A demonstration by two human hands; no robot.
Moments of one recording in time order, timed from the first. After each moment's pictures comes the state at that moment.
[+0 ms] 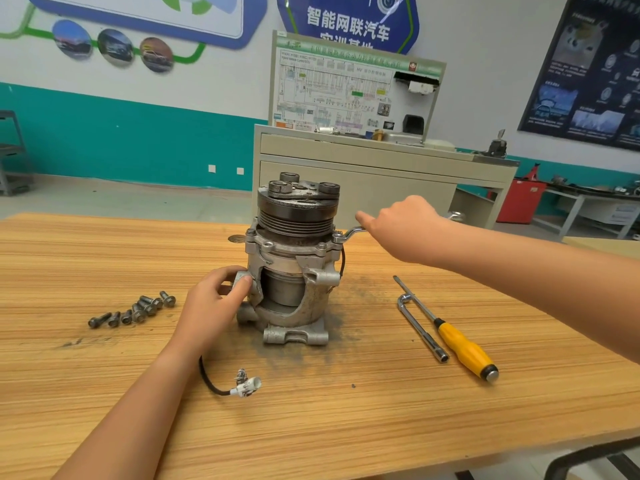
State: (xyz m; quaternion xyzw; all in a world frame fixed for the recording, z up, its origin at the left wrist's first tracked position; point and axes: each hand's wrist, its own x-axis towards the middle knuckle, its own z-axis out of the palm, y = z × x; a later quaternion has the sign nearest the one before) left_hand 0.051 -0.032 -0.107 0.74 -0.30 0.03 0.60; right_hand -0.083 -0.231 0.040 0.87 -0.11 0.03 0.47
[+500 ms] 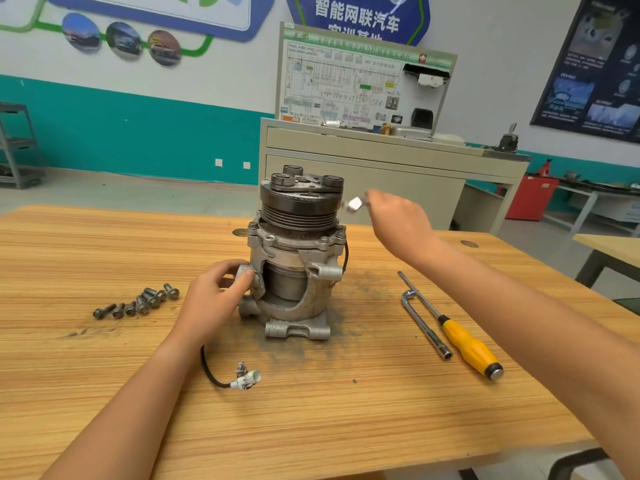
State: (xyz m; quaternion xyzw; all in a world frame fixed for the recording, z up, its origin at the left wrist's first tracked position) left_hand 0.052 -0.032 -0.107 0.74 -0.30 0.03 0.61; right_hand -0.060 -0.261 0.008 0.93 -0.13 0.28 0.18
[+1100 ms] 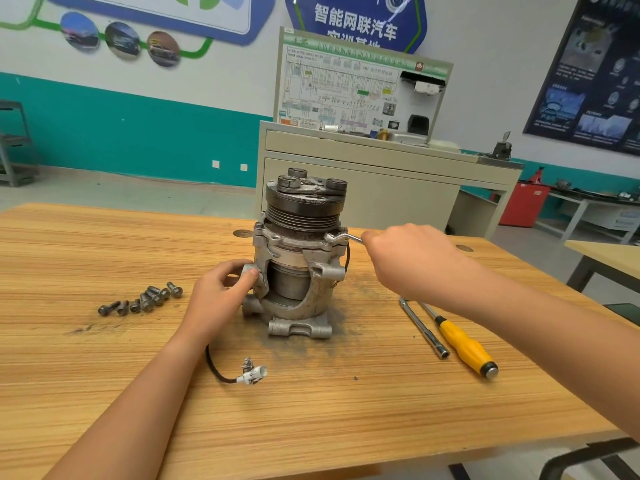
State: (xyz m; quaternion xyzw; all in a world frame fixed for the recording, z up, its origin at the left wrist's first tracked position) left_hand 0.050 -0.031 -0.107 0.71 -0.29 0.02 0.64; right_hand -0.119 -0.180 0.027 0.95 -0.15 0.08 0.28
